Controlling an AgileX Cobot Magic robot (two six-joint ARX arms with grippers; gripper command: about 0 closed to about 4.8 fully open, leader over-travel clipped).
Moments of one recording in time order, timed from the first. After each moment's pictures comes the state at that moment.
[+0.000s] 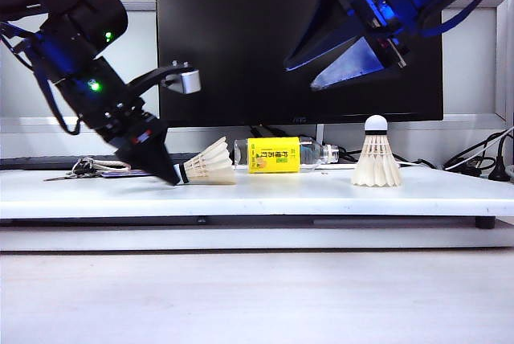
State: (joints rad) left arm -0.33 1.74 1.12 -0.22 0.31 0.70; right arm 0.43 1.36 0.95 -0.21 -0.55 -0.02
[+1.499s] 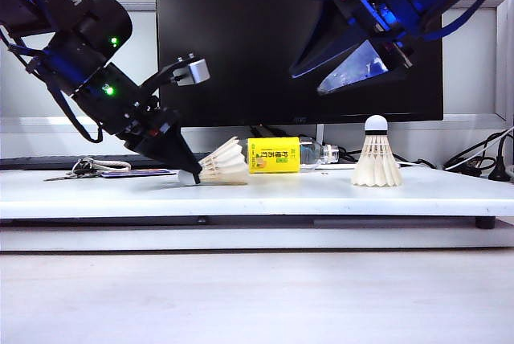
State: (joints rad) left arm -0.33 1.79 1.12 -0.10 0.49 0.58; right arm 0.43 1.36 0.95 -0.21 -0.49 -0.03
